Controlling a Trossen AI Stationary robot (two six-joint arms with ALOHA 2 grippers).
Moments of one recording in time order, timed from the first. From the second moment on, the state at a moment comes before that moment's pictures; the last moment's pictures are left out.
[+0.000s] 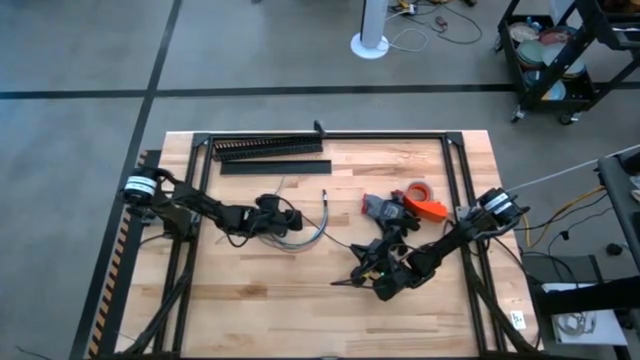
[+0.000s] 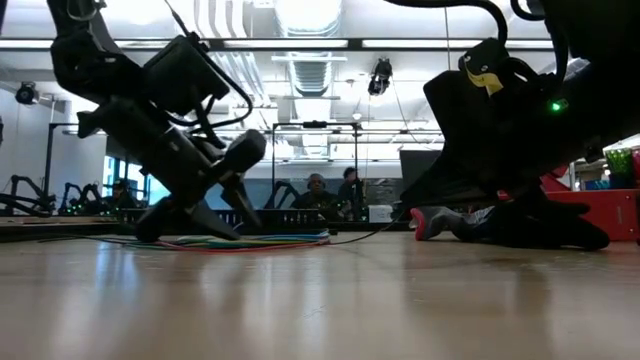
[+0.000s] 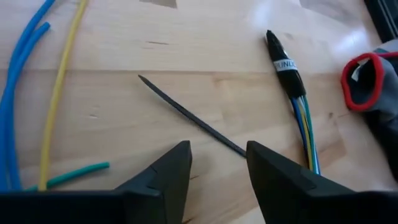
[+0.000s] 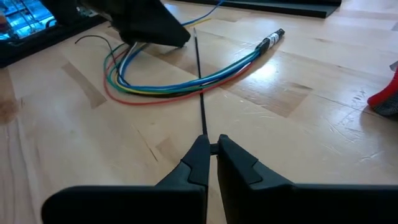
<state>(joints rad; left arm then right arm) -0.07 1.71 0.53 0.31 -0.53 -1.37 0.54 1.95 0.73 0.36 0.99 0.98</state>
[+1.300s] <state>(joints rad) -0.01 1.65 0.70 -0.14 -0.57 -1.81 0.54 1.95 0.73 0.36 0.99 0.95</state>
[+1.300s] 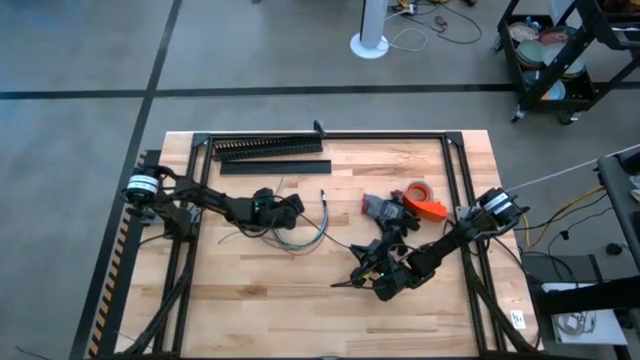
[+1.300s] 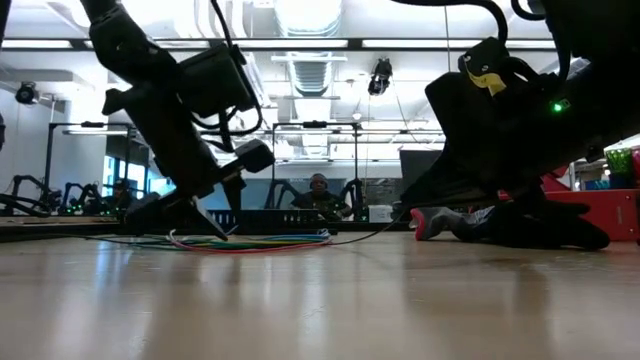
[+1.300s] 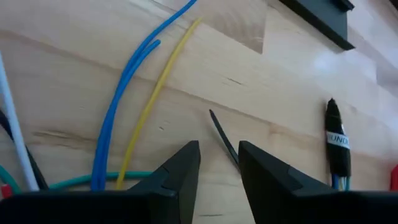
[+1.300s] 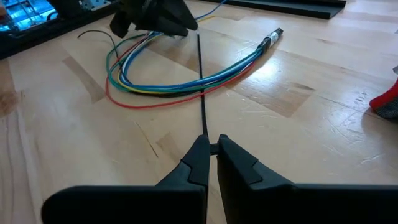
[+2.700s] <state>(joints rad) -0.11 1.76 0.71 0.35 -0.66 -1.18 0.54 1.95 0.73 0.36 0.99 0.94</state>
